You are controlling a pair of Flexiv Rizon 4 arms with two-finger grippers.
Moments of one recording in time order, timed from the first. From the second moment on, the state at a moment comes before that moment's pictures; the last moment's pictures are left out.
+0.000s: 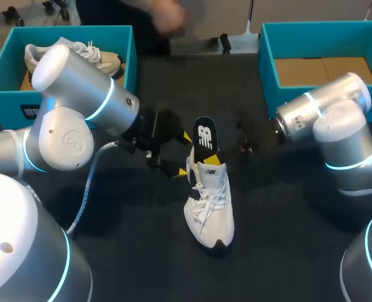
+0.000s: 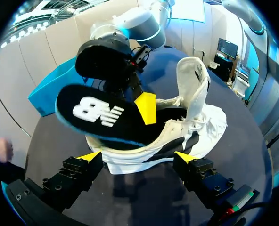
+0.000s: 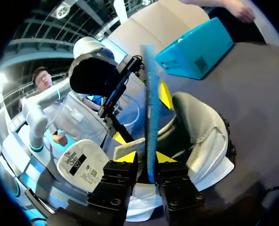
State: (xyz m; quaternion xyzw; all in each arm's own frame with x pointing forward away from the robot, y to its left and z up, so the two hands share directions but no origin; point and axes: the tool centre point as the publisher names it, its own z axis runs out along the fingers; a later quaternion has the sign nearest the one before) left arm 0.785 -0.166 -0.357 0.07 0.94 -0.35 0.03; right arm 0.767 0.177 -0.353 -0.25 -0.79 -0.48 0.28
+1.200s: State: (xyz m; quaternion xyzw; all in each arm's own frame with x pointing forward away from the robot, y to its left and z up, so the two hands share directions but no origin) left arm 0.785 -0.166 -0.357 0.07 0.94 -0.35 0.03; right arm 0.767 0.173 -0.349 -0.27 -0.80 -0.41 0.34
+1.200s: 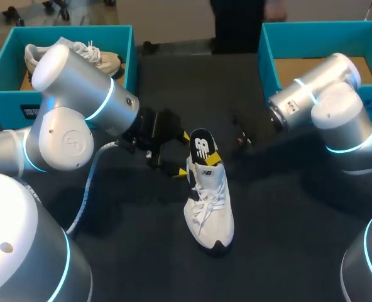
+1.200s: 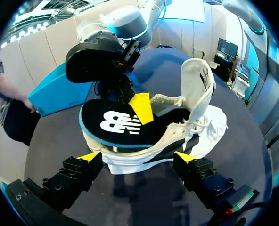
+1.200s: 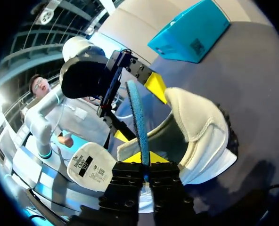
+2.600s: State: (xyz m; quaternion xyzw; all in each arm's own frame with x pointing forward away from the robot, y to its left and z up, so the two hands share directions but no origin) left arm 0.785 -0.166 -0.357 0.07 0.94 -0.35 0.03; right arm 0.764 0.178 -0.352 -0.30 -0.80 -0.39 0.34
